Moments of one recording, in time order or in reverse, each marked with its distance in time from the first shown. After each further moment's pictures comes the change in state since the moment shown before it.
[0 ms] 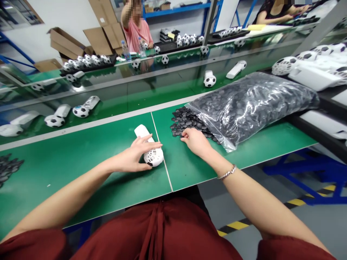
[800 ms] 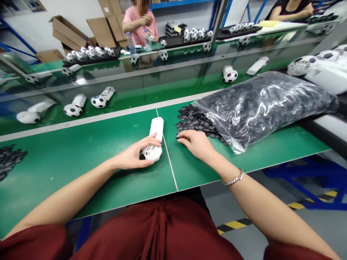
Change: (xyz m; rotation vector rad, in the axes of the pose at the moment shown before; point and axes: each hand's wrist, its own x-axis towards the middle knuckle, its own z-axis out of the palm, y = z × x) left_hand -0.009 -0.021 0.008 -0.333 0.150 0.147; right_hand -0.012 -0.029 -0.002 0.135 0.018 -0.216
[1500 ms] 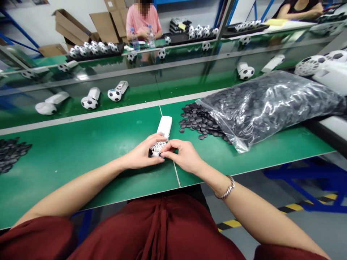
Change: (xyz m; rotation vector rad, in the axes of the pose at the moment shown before) left_hand 0.004 0.010 0.016 0.034 0.084 -0.124; right_hand -0.020 -0.056 0.022 0.518 -0.135 -0.004
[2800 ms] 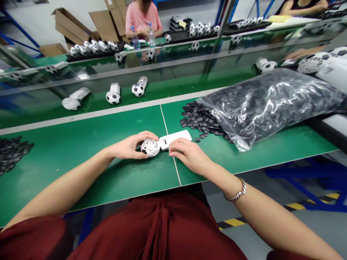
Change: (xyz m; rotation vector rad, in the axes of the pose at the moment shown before) left_hand -0.009 -0.020 -0.044 -0.031 -0.195 0.047; right_hand -0.011 0.007 -0.019 -0.361 -0.108 -0.185
